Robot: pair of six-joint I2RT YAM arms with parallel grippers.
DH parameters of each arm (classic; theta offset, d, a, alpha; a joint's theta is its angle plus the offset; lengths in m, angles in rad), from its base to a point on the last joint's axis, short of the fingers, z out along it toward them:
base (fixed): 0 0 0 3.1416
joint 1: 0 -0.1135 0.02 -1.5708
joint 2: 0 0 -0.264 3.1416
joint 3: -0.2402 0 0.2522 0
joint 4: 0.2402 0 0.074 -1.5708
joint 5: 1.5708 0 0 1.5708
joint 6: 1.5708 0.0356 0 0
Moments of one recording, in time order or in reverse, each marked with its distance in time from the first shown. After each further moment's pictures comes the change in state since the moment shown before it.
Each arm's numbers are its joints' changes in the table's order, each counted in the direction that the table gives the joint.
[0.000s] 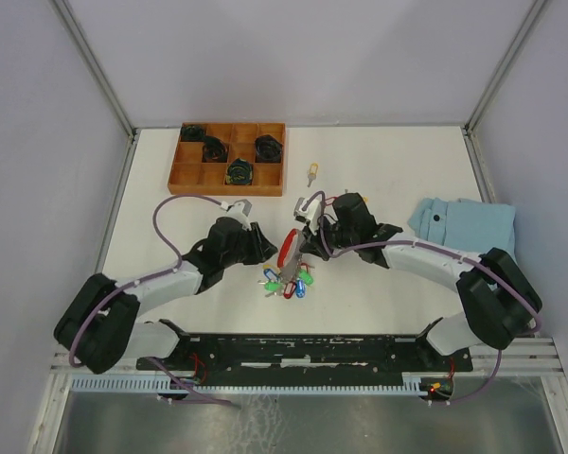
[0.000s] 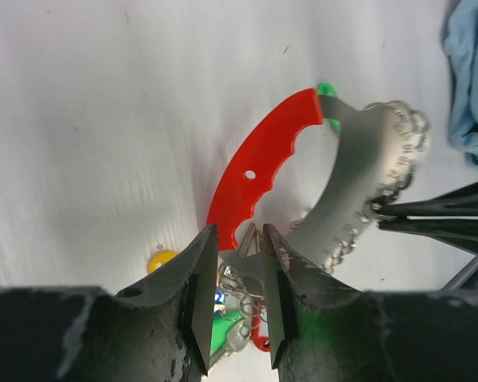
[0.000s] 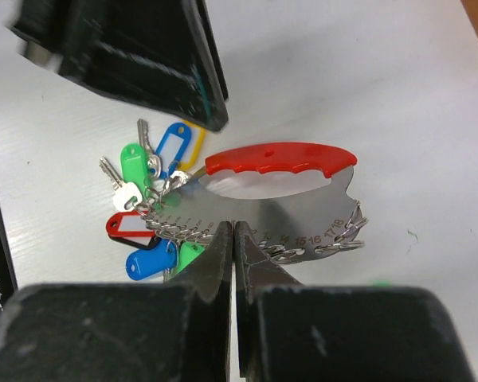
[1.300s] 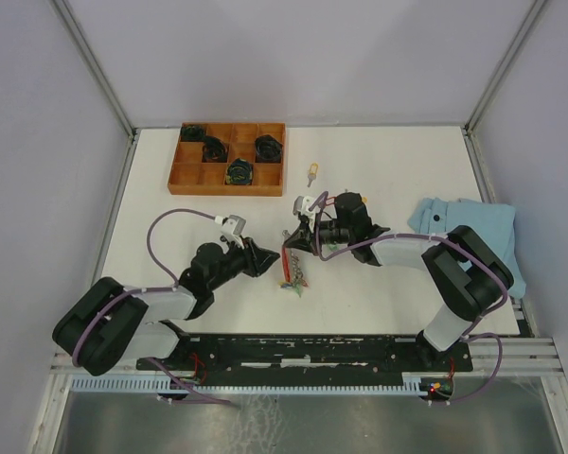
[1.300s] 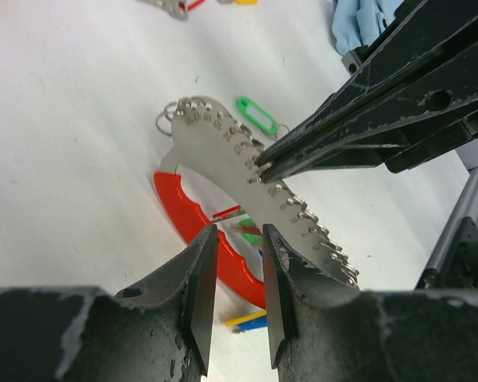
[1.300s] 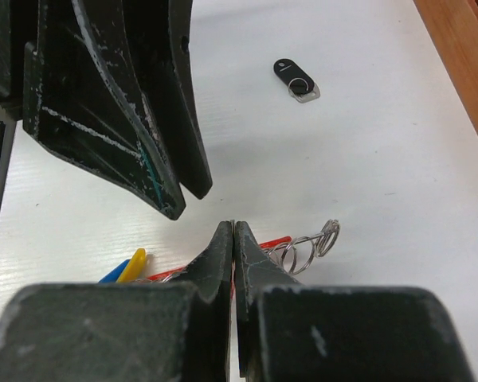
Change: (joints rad) left arm 0.003 -0.054 0.298 -0.661 0.137 0.095; right arm 0.056 -0.201 0.060 -0.506 -0.303 0.008
